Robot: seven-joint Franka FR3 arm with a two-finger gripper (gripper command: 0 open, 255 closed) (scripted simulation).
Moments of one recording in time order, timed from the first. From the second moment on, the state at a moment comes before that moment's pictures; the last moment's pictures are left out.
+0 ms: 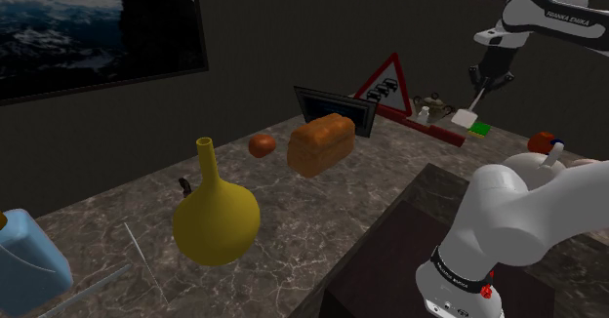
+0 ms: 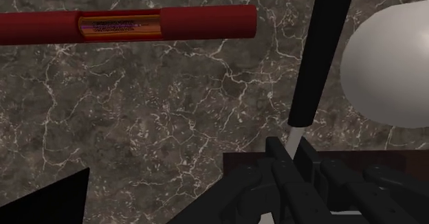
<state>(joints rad) 0.29 -0.83 -0.98 -1.95 -0.72 1.48 -2.17</state>
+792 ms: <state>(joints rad) 0.61 -0.77 -1.40 -1.52 -0.81 1.46 -2.45</state>
